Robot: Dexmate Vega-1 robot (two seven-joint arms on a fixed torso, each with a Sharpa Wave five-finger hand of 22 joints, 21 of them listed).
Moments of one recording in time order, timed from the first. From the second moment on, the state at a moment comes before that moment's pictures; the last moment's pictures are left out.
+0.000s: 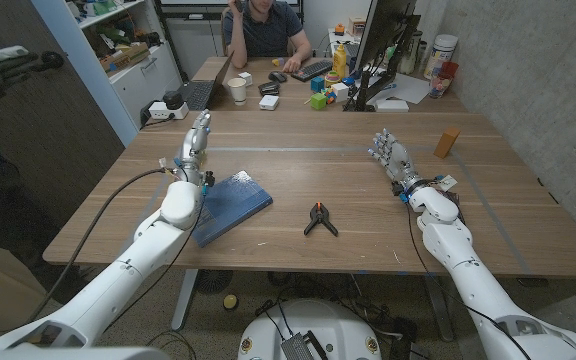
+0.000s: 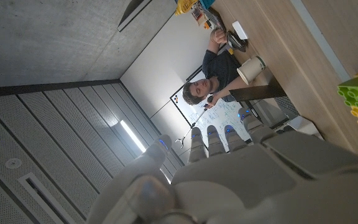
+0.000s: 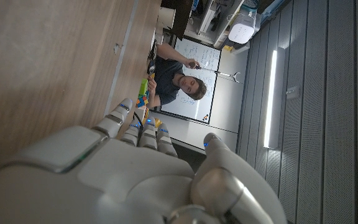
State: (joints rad) left arm 0.96 0.58 0.31 -1.54 -0.23 -0.21 0.46; left_hand 0.11 0.11 0.62 0.11 0.22 0.07 -0.08 0.20 0.17 -0.03 -0.02 0.22 0.18 -0.10 -0.01 0.20 0.17 0.04 0.08 0.24 0.18; right arm -0.90 -0.21 -0.03 -1.27 0.33 0.20 0.29; right_hand 0.12 0.11 0.31 0.12 0.24 0.03 0.07 0.18 0.18 0.05 0.09 0.19 0.18 -0.05 0.03 0.18 0.18 0.14 -0.01 0.19 0.17
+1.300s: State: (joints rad) left arm 0.84 0.77 0.29 -1.65 0.18 0.09 0.57; left_hand 0.17 0.14 0.64 0.05 0.20 0.10 -0.14 0.19 0.17 -0.01 -0.02 0.21 0.18 -0.10 0.00 0.18 0.17 0.03 0.13 0.23 0.18; right arm -0.92 -0.18 0.00 -1.29 0.29 0.20 0.32; right_hand 0.11 0.10 0.30 0.12 0.24 0.03 0.08 0.18 0.18 0.06 0.09 0.19 0.18 -0.06 0.03 0.18 0.18 0.15 0.00 0.19 0.17
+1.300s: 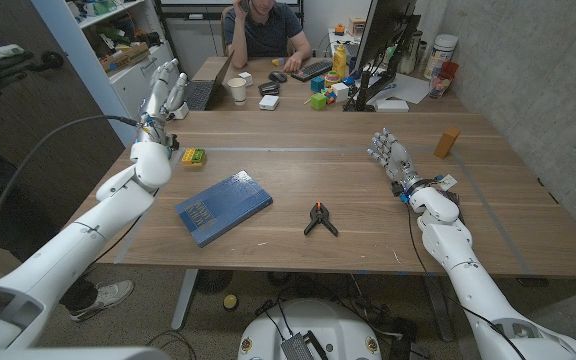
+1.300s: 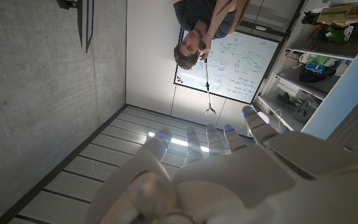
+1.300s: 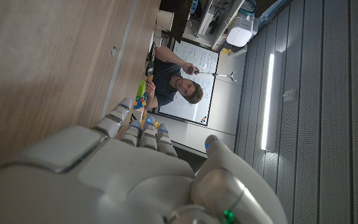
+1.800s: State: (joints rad) left arm 0.77 0.87 0.36 -1.70 0.39 0.28 0.52; left_hand 0.19 0.12 0.64 0.02 0.18 0.08 -0.20 0.18 0.17 -0.05 -0.04 0.20 0.18 -0.13 0.00 0.18 0.17 0.02 0.15 0.22 0.18; right arm -0.92 -0.18 0.00 -1.29 0.29 0.20 0.32; right_hand 0.11 0.10 0.29 0.12 0.24 0.03 0.08 0.18 0.18 0.06 0.09 0.19 0.18 -0.06 0.03 0.18 0.18 0.15 0.00 0.19 0.17
